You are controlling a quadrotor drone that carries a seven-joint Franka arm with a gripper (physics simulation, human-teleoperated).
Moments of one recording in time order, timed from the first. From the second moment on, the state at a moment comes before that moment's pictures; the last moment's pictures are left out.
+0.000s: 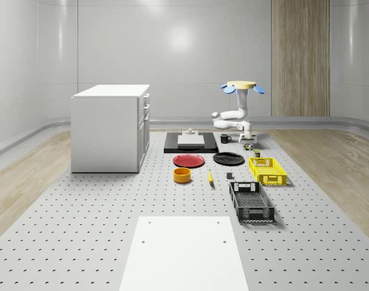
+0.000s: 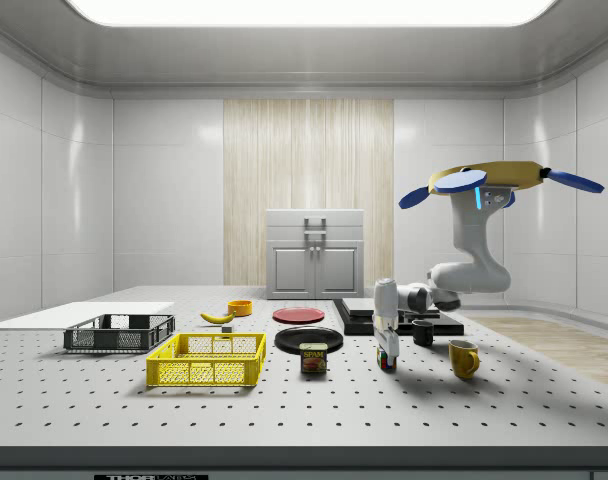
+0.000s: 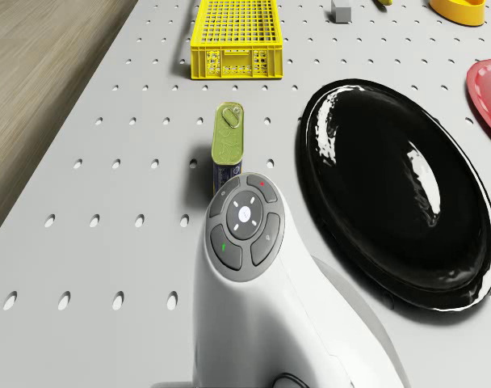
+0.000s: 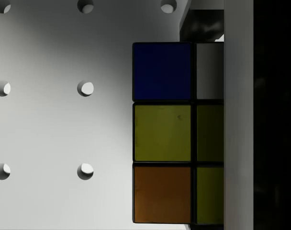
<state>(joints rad) -1.14 -1.35 1.22 -2.84 -1.96 1.46 1.64</state>
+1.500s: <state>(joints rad) -1.16 -1.40 1.38 -2.86 -1.80 1.46 1.67</state>
